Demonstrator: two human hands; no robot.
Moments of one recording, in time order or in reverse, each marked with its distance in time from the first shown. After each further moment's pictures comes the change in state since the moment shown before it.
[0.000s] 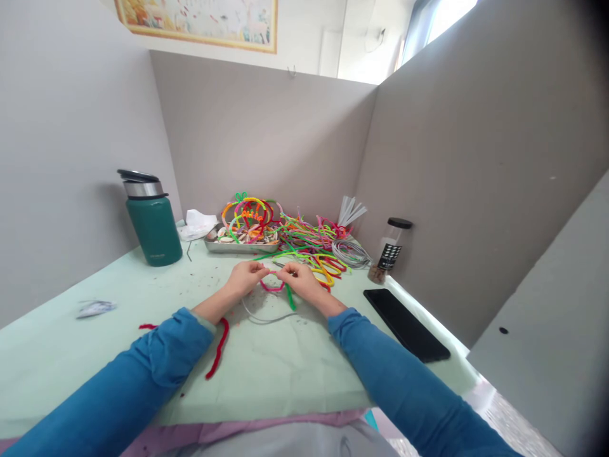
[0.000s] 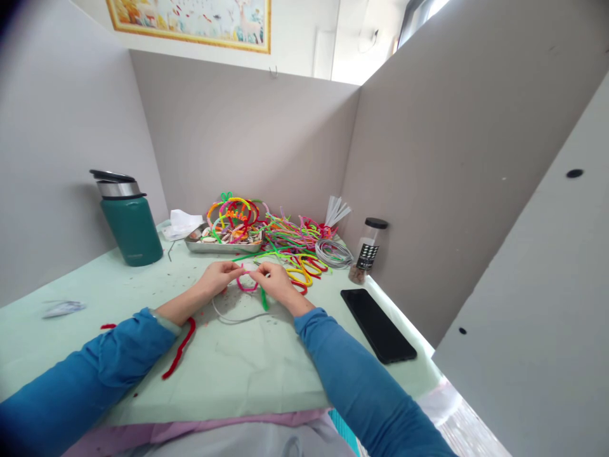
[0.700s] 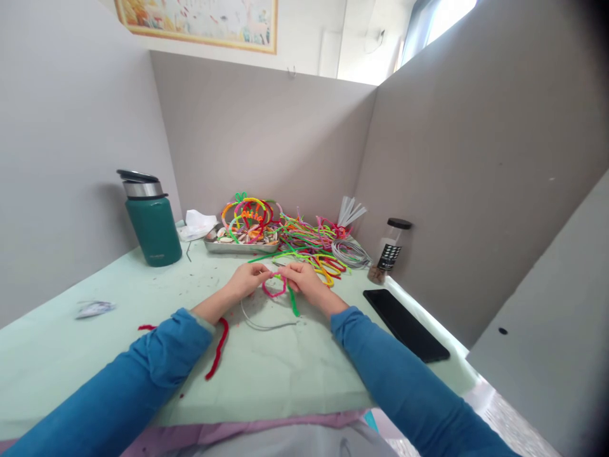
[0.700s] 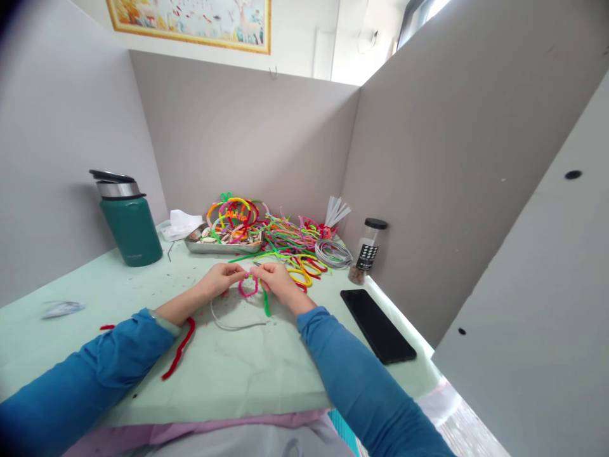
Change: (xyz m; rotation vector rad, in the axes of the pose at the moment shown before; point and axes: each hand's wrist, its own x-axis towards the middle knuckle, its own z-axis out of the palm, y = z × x) left_hand 0.000 -0.003 0.001 -0.026 -0.162 0.051; right_hand -0.006 -0.014 -0.008 0.372 -0.121 0.156
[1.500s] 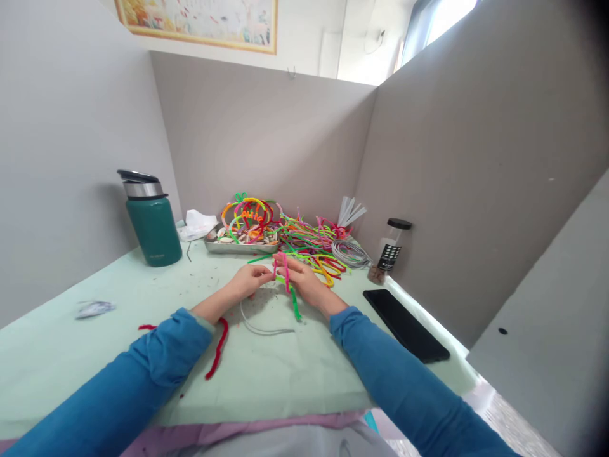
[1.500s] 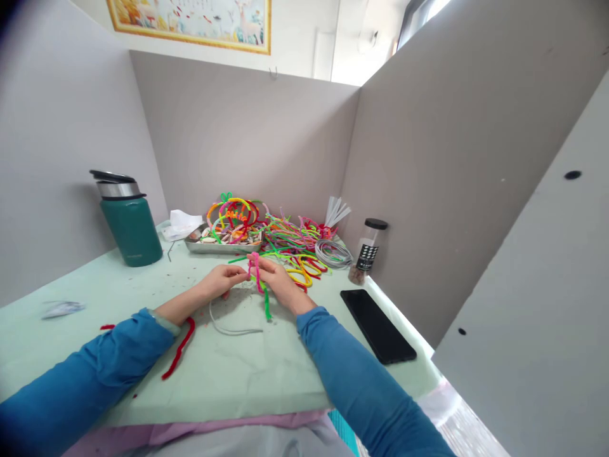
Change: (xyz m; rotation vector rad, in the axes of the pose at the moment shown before) left_hand -0.002 0.002 0.000 -0.031 -0.066 0.004; right_hand 0.004 0.006 0.001 0.237 -0.066 -0.077
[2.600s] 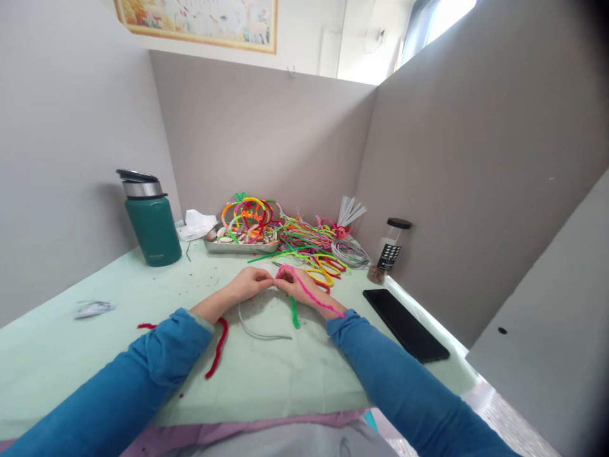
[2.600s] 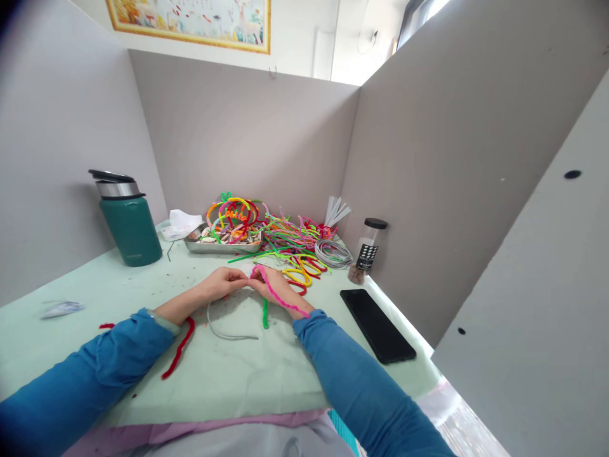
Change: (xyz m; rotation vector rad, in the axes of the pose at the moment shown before) left_hand -0.005 0.006 0.001 0.020 -0.080 0.010; right_hand -0.001 0.007 0.001 -0.744 0.002 -0.051
